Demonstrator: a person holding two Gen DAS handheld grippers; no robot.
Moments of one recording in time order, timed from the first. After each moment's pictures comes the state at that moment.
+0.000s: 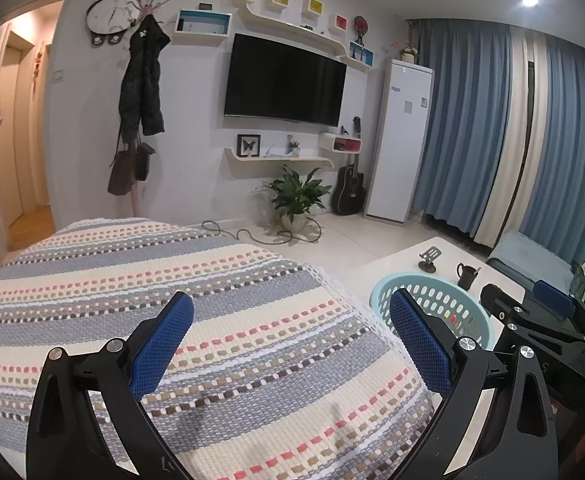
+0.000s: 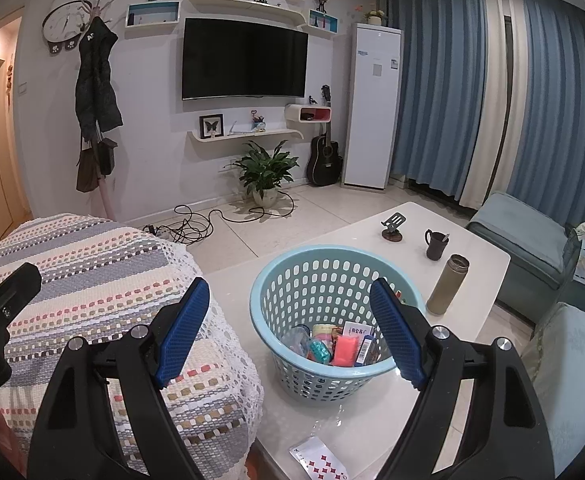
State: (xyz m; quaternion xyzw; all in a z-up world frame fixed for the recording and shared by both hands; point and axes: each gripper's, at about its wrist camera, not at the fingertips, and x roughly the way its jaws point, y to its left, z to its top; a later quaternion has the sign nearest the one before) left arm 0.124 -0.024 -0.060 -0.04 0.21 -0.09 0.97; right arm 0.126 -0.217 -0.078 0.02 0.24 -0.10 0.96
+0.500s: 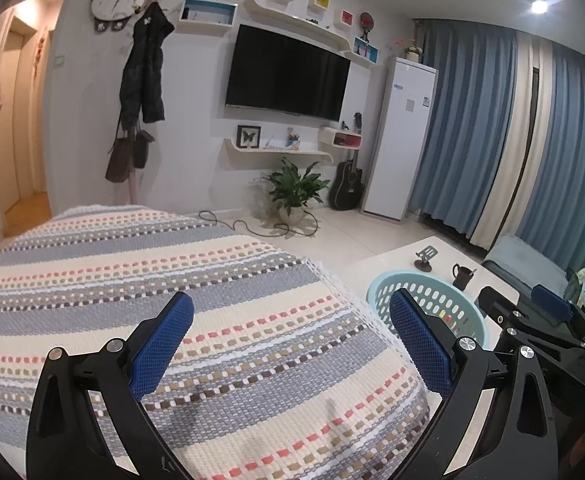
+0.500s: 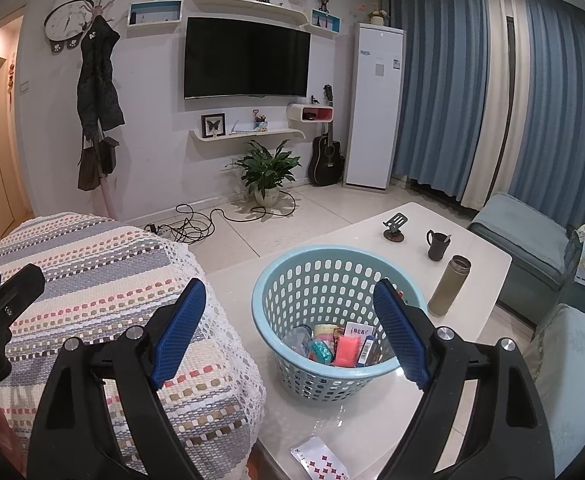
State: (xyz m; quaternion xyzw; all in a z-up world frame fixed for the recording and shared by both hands) left arm 0.130 -0.017 -0.064 -0.06 0.23 -0.09 0.97; right arm 0.128 -0.215 -0.078 0.01 0.24 -0.09 0.97
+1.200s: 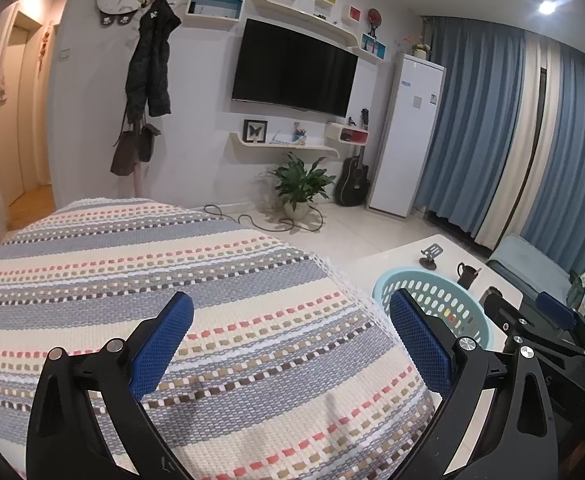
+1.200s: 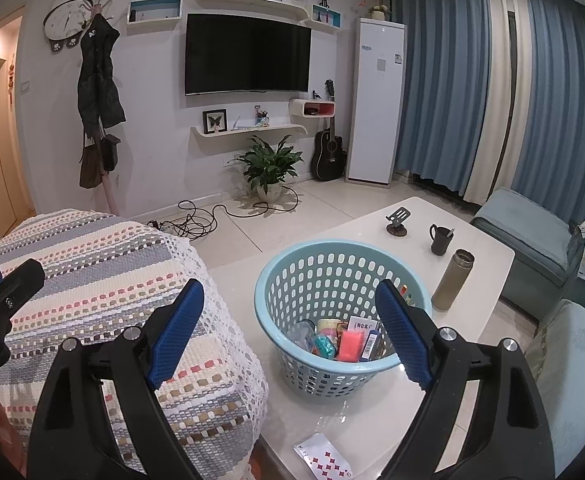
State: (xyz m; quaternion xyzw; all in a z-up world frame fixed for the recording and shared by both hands) left arm 0.134 -0.020 -0.067 -0.06 0.23 -0.08 0.97; right arm 0.130 -0.214 -0.083 0.02 0.25 -0.09 0.96
